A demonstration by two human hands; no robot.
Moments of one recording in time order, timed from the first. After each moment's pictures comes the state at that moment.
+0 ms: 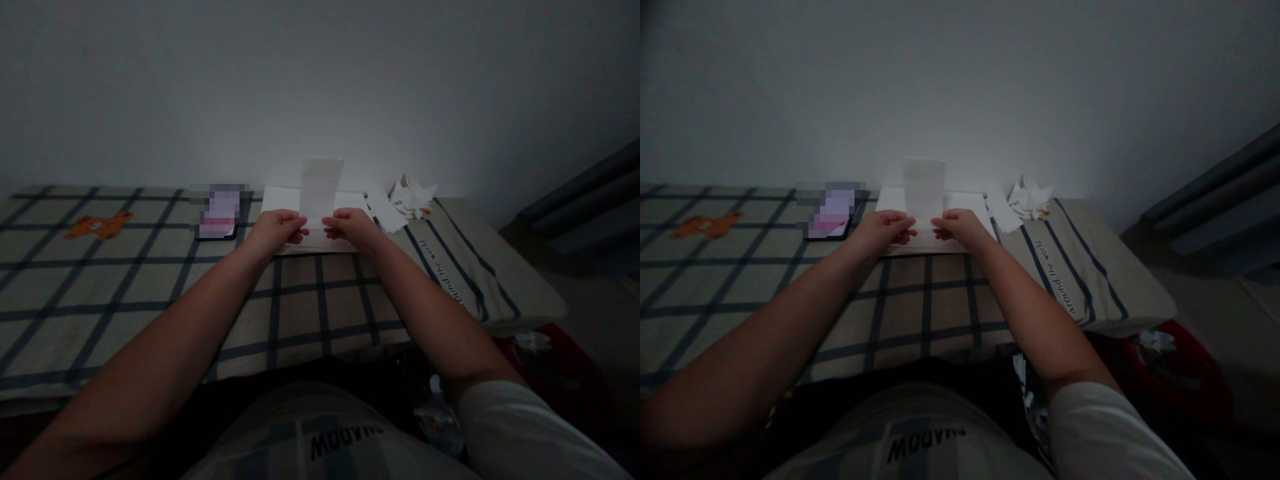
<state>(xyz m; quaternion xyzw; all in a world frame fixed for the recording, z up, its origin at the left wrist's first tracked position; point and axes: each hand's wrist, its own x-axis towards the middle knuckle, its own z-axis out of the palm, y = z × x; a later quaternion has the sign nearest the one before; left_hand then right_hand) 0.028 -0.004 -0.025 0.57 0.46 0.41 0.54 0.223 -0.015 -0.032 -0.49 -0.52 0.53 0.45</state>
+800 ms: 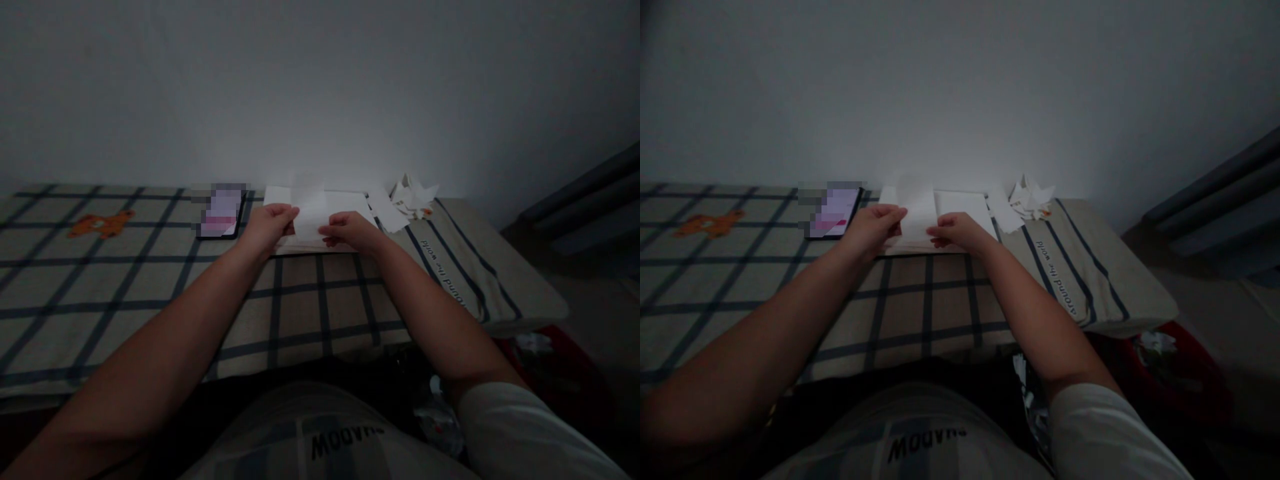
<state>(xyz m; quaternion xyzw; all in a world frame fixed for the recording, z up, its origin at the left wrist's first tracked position) 0.026 -0.002 -0.021 0.51 0.44 0.50 0.54 0.222 -0.020 -0.030 -0.47 -0.56 0.56 0.39</state>
